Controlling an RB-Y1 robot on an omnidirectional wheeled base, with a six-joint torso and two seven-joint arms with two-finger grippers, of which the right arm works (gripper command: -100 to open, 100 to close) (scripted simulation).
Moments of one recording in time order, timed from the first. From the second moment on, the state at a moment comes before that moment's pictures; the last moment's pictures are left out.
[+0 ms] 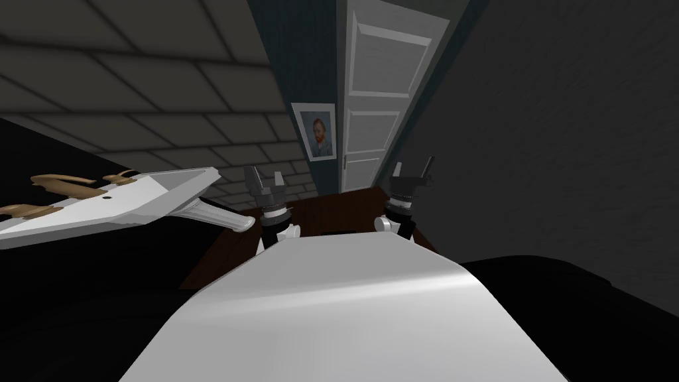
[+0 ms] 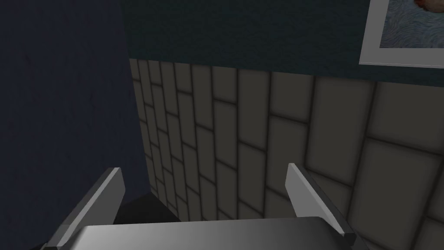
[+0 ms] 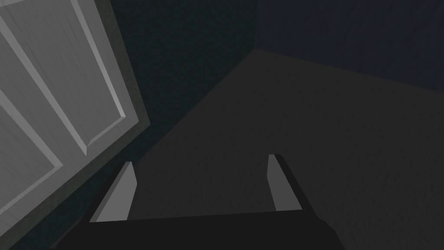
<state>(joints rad) 0.48 0.04 0.06 -2.37 -0.11 -0.59 -0.16</state>
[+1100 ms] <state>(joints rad) 0.42 -0.03 0.06 -2.15 -0.13 -0.62 -0.37</state>
